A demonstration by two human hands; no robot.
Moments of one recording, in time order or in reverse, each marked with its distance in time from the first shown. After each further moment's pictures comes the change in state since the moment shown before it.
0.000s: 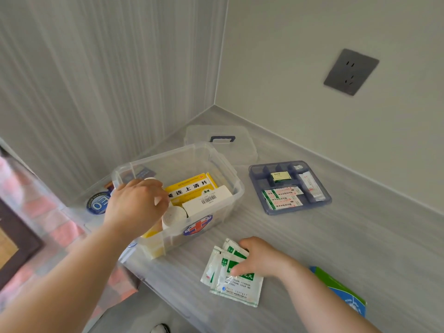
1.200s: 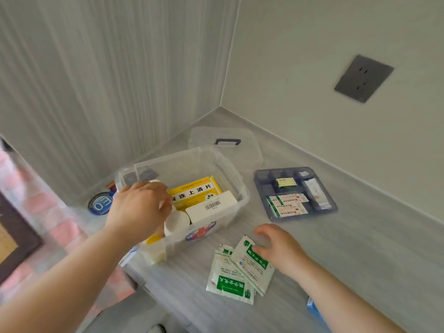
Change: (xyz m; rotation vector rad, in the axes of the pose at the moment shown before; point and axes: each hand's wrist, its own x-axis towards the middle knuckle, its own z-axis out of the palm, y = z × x) left_hand 0.004 -0.005 0.005 0.009 0.020 0.032; right_hand -0.001 0.012 -0.028 -0.079 0.345 -0.037
